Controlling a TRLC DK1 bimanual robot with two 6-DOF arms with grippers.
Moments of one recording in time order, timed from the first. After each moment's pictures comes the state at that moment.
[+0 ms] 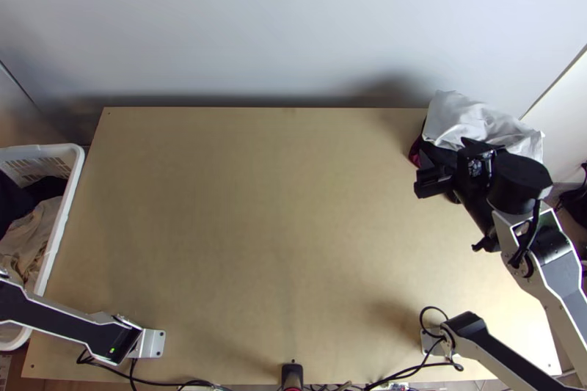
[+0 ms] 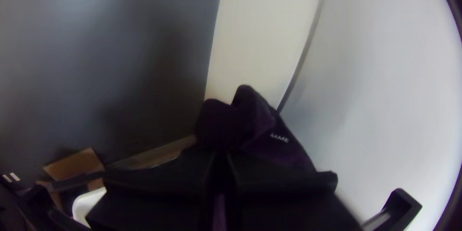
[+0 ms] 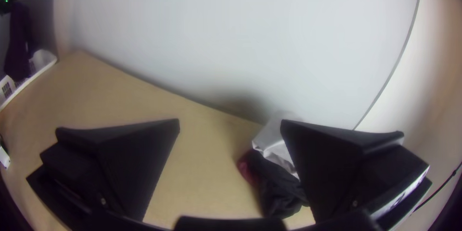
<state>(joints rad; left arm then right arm) 1.11 1.85 2.19 -0.72 0.18 -0.07 0.38 0.92 1.09 -0.49 0.25 -0.17</state>
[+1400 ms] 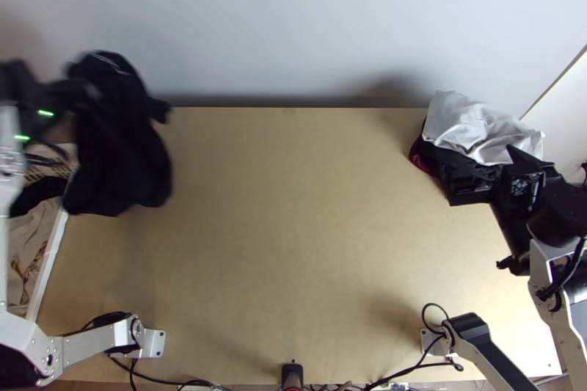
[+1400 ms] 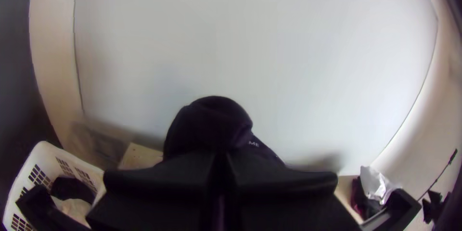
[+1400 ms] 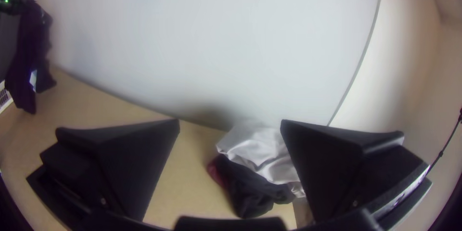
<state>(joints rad) 0.20 1.32 1.67 -0.65 0.19 -0.18 0.25 0.74 1.05 -0.49 0.26 -0.20</state>
